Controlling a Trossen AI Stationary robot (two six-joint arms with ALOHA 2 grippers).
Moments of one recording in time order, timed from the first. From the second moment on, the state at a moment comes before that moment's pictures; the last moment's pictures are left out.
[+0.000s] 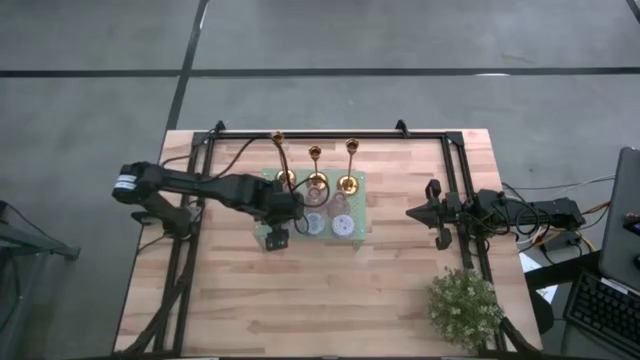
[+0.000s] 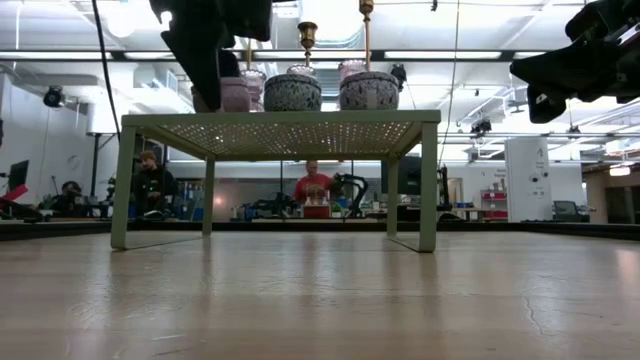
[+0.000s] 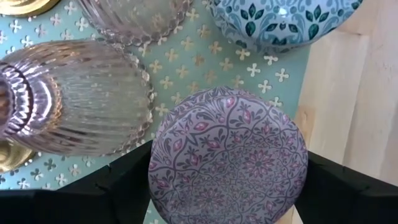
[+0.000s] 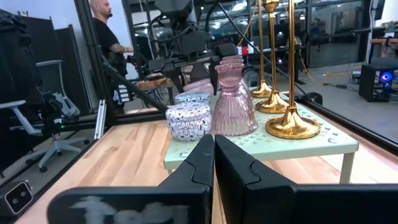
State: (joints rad) left arm -0.08 1.52 1.35 -1.07 -0.11 -0.20; right arm 0.08 0.04 0.04 0.06 0.06 0.16
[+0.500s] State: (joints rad) left arm -0.08 1.52 1.35 -1.07 -0.13 -0.27; right arm 0.08 0.04 0.04 0.06 0.06 0.16
